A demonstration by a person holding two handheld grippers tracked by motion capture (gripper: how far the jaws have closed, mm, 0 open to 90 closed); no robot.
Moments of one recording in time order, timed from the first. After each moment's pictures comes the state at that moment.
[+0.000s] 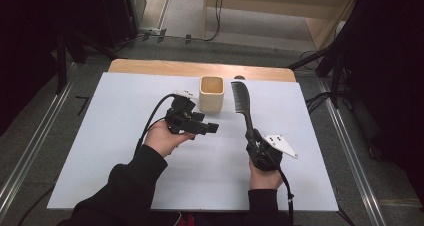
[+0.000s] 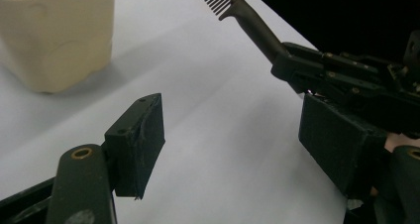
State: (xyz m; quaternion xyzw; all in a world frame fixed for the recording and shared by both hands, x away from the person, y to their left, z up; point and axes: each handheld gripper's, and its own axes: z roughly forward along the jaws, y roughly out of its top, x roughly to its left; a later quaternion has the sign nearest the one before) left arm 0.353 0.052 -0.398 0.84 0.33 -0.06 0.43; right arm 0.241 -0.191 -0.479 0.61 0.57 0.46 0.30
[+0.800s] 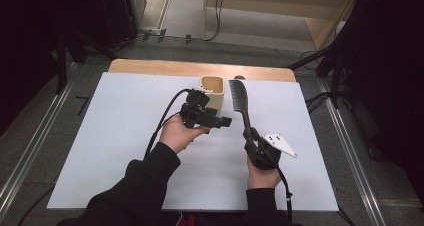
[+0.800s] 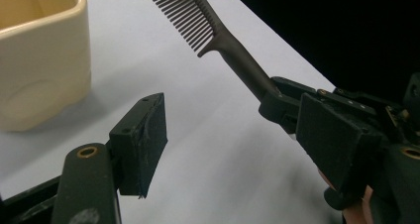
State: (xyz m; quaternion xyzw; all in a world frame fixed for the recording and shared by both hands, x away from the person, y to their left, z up) left arm 0.362 0.015 -0.396 0.84 0.34 -0.05 0.43; right arm 0.245 -0.188 -0.479 0.60 0.57 0.48 0.29
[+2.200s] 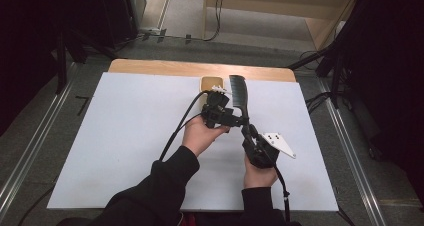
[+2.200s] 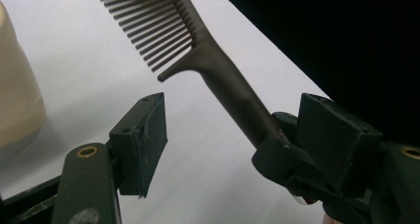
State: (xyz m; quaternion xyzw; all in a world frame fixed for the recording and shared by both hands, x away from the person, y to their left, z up) left arm 0.369 -0.034 -0.413 0.82 0.36 -0.05 0.43; right arm 0.246 -0.181 -0.474 0.61 0.54 0.50 0.30
